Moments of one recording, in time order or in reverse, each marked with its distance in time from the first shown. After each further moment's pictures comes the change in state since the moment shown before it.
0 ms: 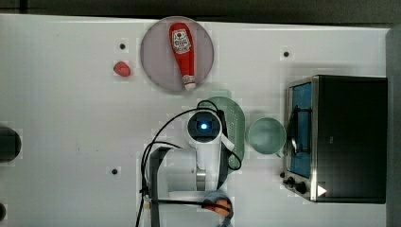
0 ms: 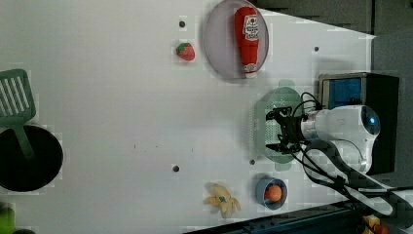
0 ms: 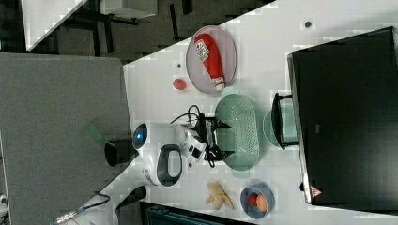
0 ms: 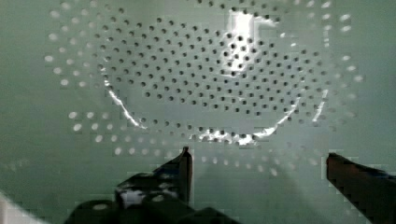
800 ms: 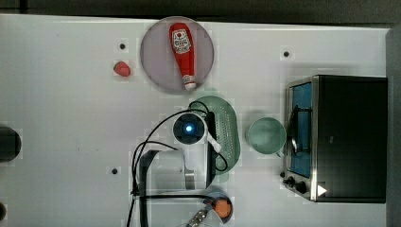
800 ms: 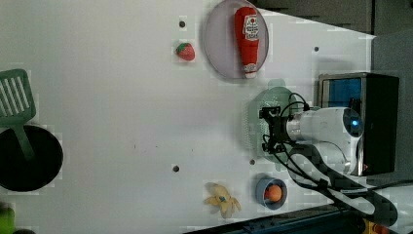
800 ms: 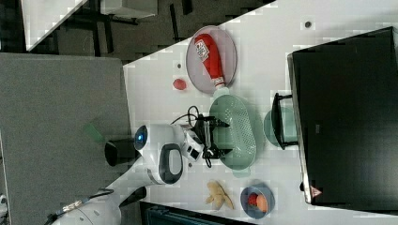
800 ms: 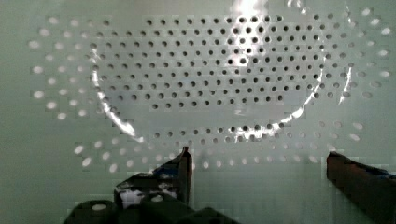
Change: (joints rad) arm 0.080 0.063 -0.013 -0.002 -0.005 0.085 0.126
